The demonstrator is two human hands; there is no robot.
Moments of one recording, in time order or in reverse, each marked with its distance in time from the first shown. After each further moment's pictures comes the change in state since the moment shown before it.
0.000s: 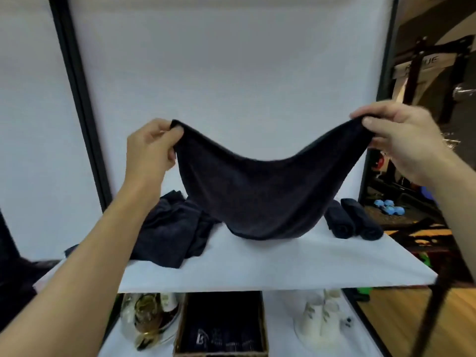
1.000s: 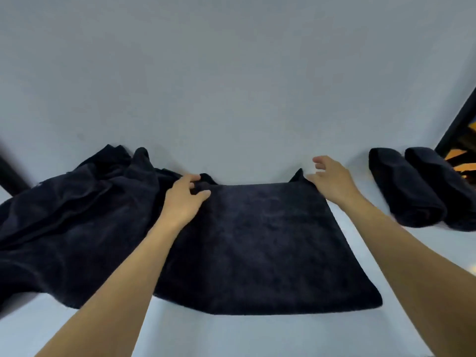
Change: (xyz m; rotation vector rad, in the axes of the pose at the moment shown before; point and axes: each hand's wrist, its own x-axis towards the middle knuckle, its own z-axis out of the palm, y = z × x) left_hand 0.051 -0.406 0.085 0.618 -0.345 -0.627; right_hand 0.053 0.438 0.124 -0.539 -0.161 0.692
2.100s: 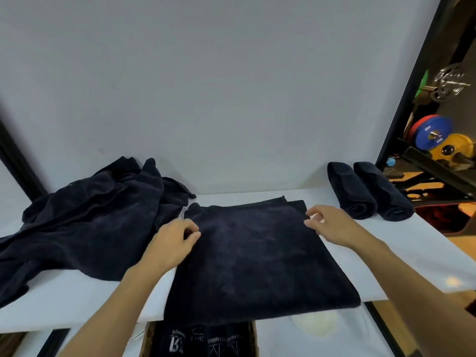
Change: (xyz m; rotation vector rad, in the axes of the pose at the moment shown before) left_hand -0.131 -0.004 -0.029 0.427 -0.086 0.238; right_hand -0.147 0.006 -0.068 -0.306 -0.232 0.012
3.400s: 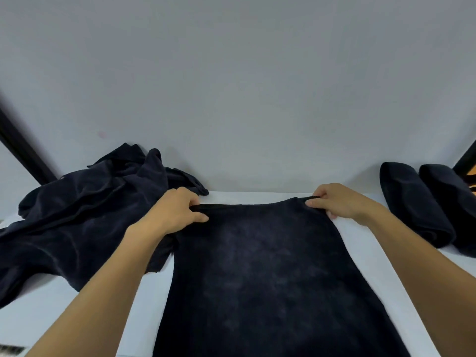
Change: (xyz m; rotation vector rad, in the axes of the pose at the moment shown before) left_hand 0.105 -0.008 -0.023 0.134 -0.178 -0.146; right_hand 0.147 -0.020 0.004 0.156 -0.261 -0.069
